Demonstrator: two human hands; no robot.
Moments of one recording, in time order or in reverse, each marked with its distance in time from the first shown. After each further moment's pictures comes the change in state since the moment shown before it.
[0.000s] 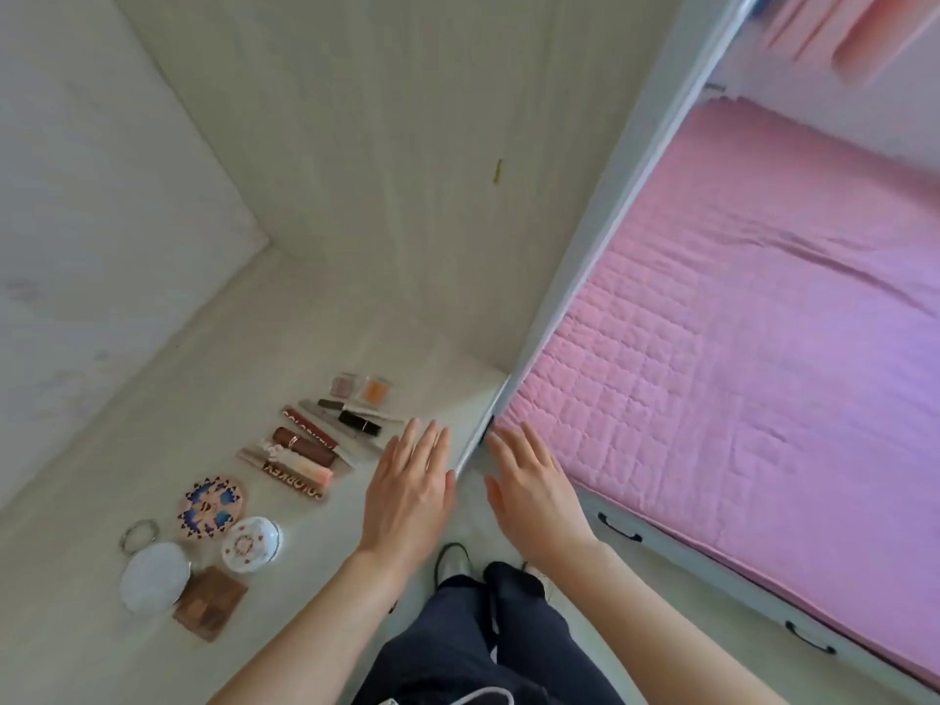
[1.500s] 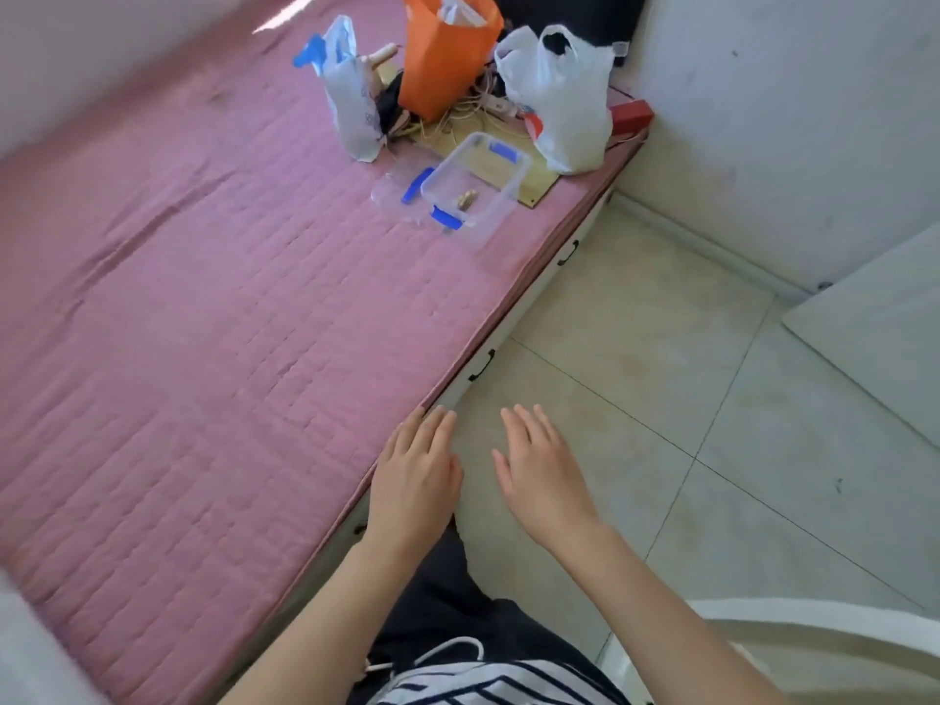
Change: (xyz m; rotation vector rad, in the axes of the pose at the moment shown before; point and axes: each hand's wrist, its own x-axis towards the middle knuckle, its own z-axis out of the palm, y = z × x) left_hand -0.077 0.579 0.114 -0.056 -0.343 1.360; right_hand -0.478 0.283 -0.033 0.404 0.416 1.506
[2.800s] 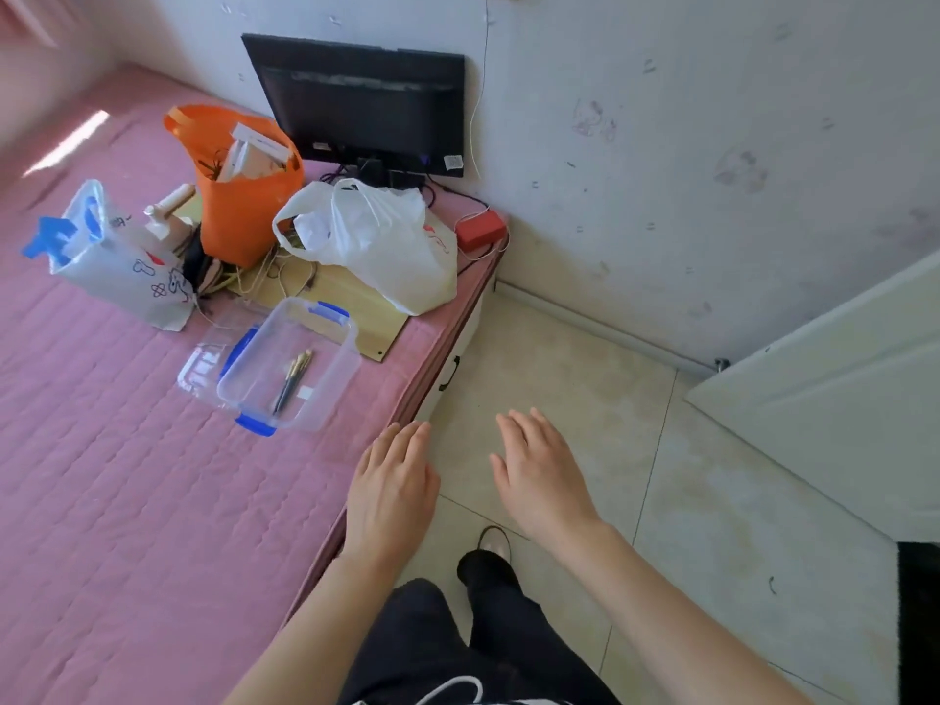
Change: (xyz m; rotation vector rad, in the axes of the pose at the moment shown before) left_hand 0.473 0.218 0.068 -0.007 -0.016 0.096; right_hand 0.322 0.327 -0.235 -0.023 0.060 0.154
